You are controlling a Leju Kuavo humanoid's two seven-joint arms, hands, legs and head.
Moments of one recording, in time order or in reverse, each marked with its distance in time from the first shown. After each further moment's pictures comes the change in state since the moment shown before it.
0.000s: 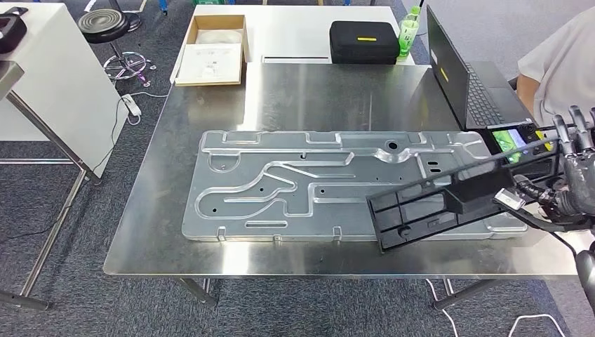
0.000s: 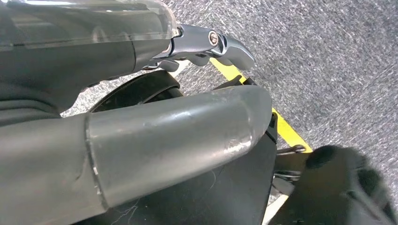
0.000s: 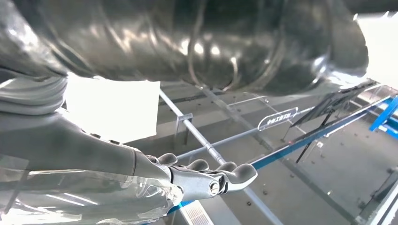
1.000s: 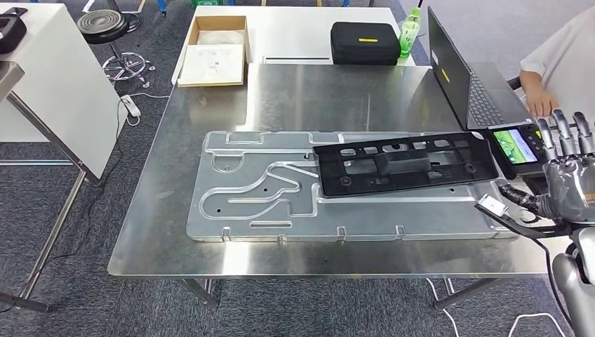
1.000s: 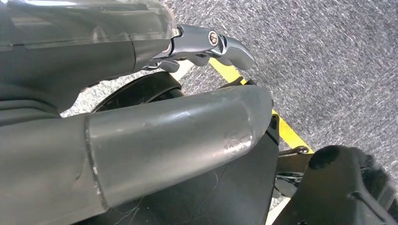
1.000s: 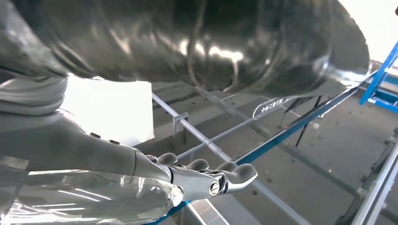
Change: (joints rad) left arm 0.002 0.000 0.000 0.000 -0.004 0.015 0.008; right arm 0.023 0.092 -0.015 -0.054 -0.045 -0.067 -0.048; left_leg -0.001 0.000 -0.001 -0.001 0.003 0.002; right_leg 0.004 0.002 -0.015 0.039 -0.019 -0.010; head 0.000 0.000
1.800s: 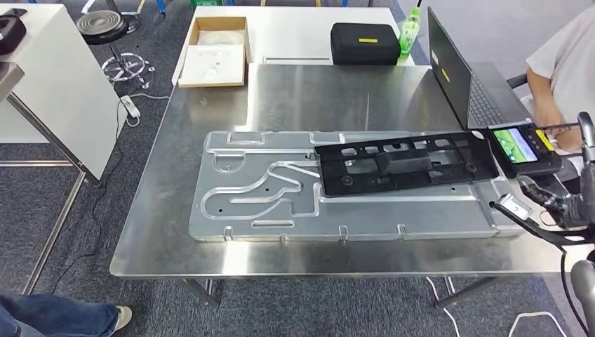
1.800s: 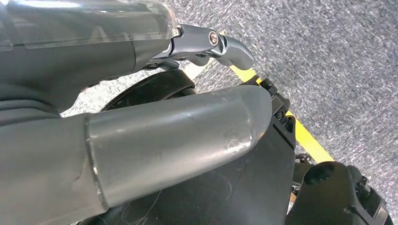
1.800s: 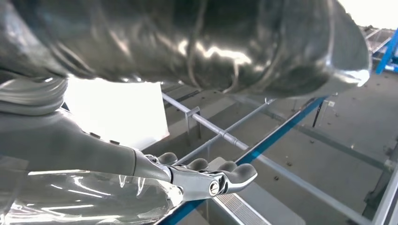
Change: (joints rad) left arm 0.002 0.005 0.001 0.000 0.028 -0.009 0.057; right arm 0.086 -0.026 -0.082 -0.149 -0.154 0.007 -0.011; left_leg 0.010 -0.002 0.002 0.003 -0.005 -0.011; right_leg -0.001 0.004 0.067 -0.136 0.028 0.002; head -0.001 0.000
